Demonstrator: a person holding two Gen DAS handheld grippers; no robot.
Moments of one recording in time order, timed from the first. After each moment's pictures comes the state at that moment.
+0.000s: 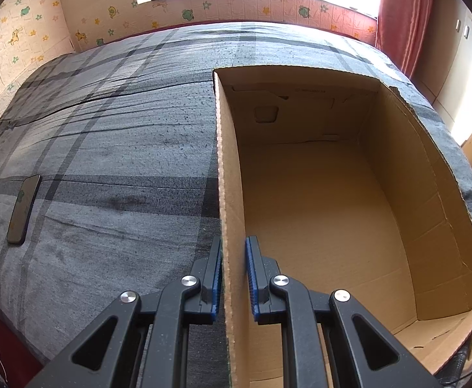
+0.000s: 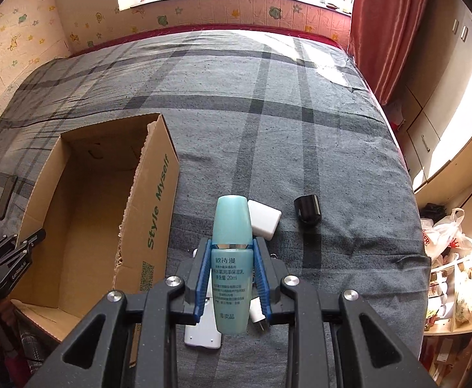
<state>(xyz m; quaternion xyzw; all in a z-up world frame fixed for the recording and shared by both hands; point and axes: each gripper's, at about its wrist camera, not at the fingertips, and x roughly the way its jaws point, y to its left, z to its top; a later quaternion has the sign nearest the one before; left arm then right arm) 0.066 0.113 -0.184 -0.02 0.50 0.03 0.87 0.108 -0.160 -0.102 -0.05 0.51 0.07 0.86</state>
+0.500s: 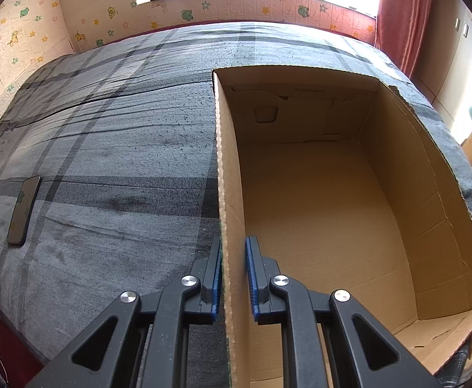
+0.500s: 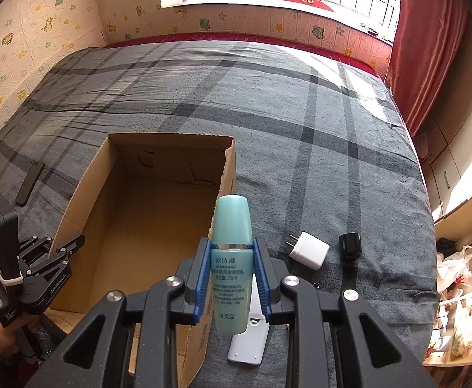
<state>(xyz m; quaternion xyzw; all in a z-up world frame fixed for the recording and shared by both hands) 0.066 0.113 -0.184 -0.02 0.49 0.03 0.87 0.116 -0.088 -0.086 -0.09 0.49 0.13 0.86</state>
